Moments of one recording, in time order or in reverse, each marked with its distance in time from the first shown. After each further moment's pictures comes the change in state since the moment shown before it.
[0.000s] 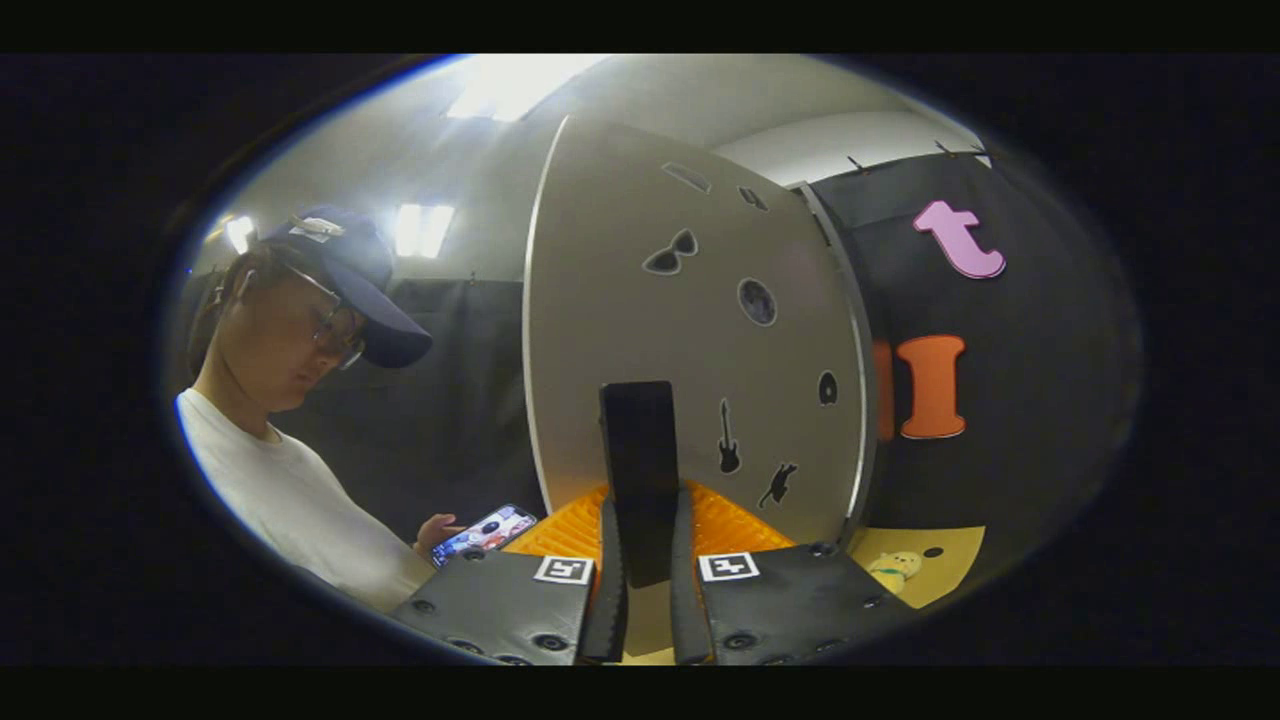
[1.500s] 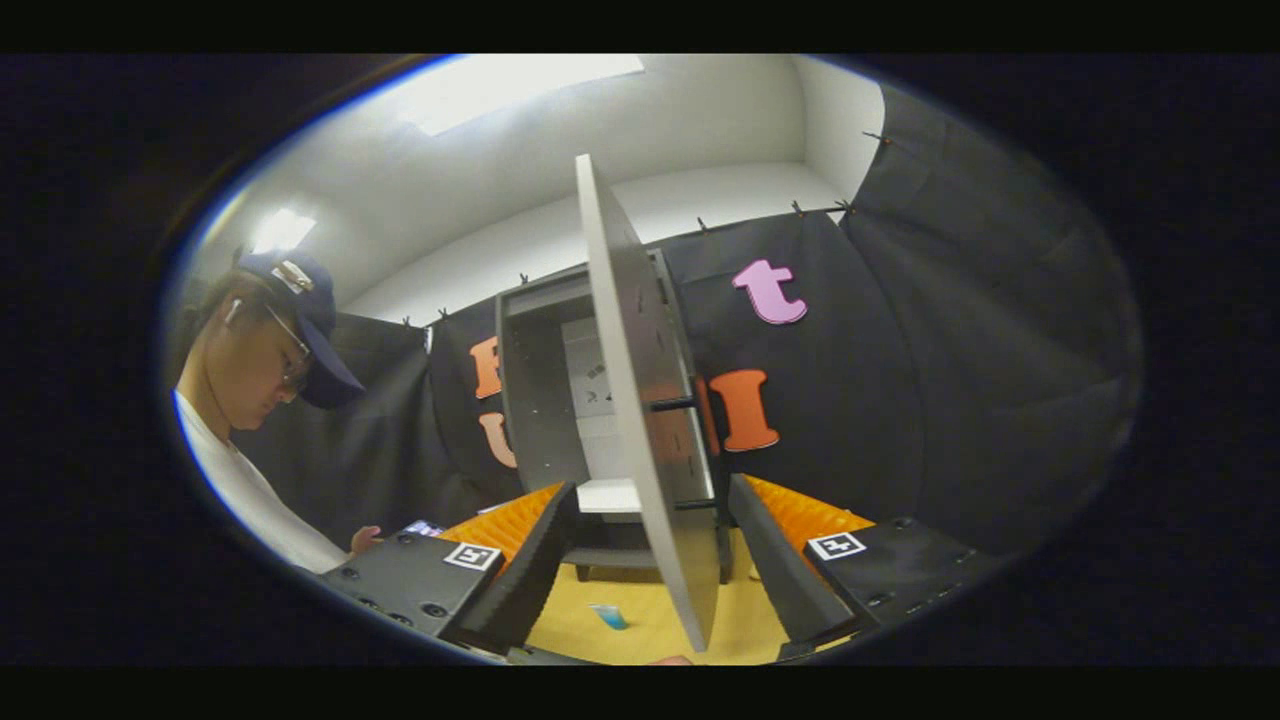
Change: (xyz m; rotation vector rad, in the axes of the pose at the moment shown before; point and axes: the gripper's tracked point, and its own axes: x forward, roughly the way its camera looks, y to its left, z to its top) arm -0.121 0.026 0.009 -0.013 -0.213 -0.619
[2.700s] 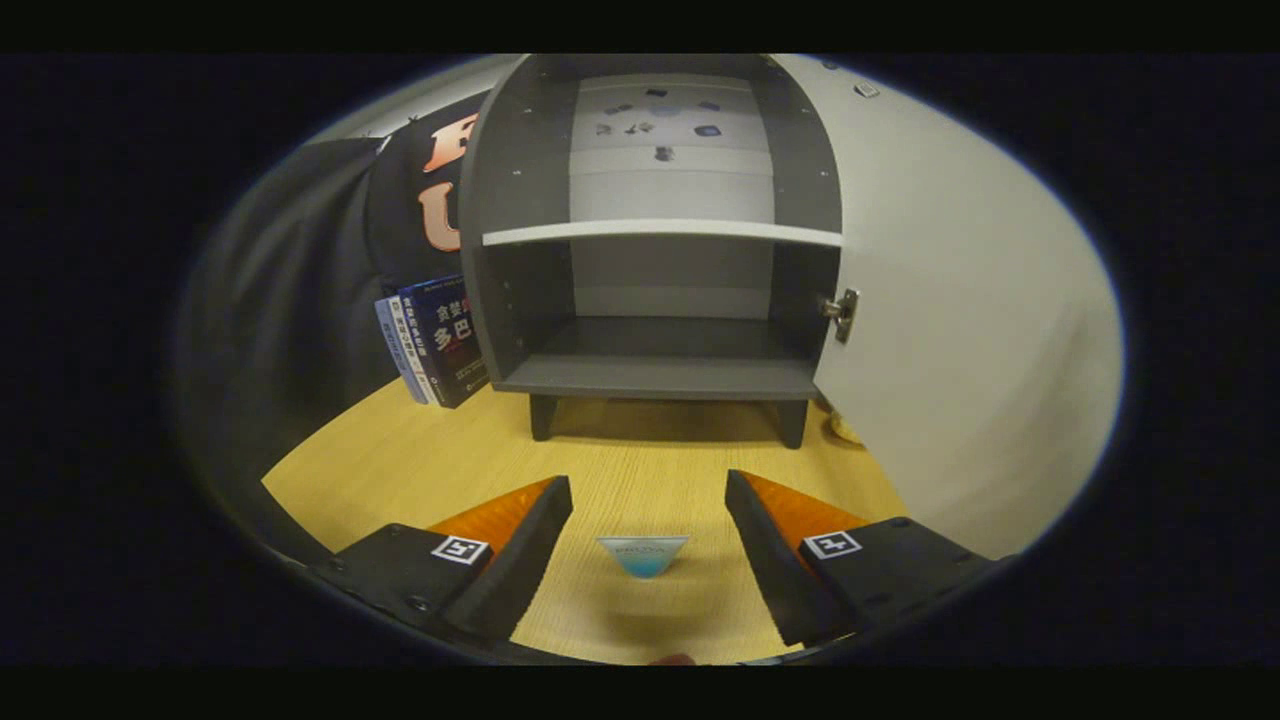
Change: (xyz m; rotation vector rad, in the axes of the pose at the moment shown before) arm 0.205 0.072 -0.474 -0.046 0.707 -0.150
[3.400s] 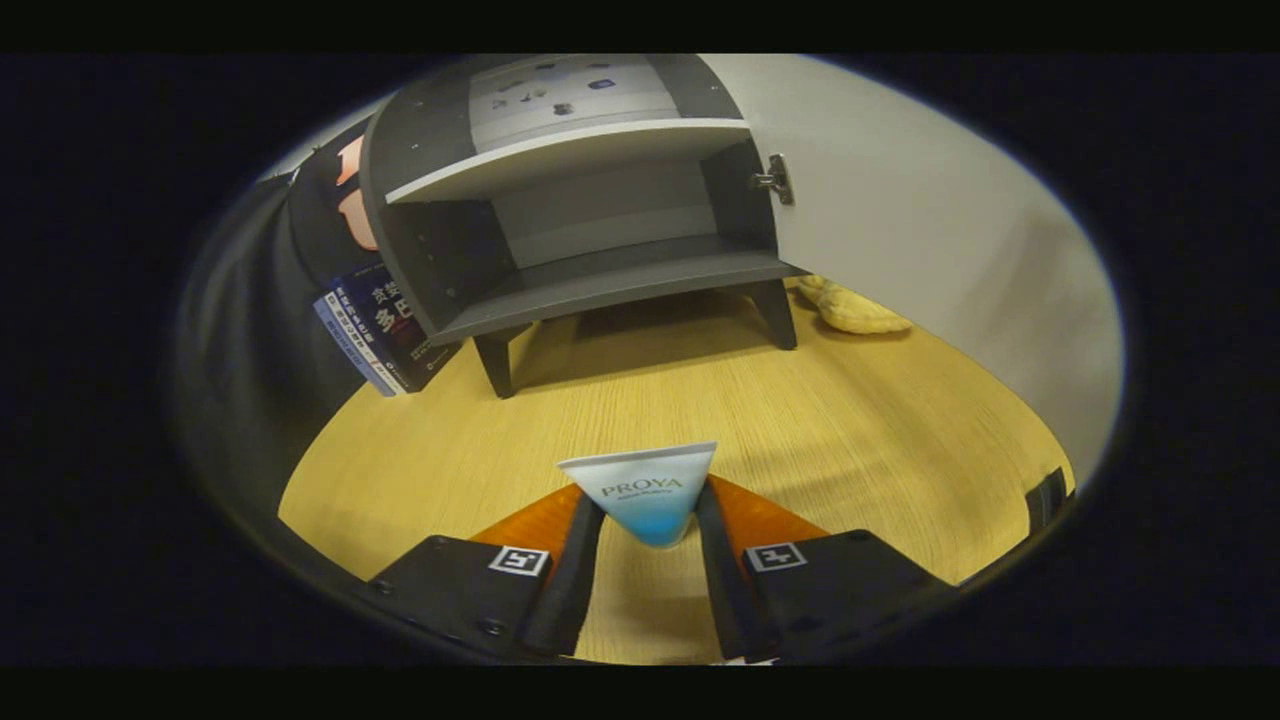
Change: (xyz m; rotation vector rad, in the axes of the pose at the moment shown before) arm 0.016 -0.009 -0.060 0.223 0.097 -0.062
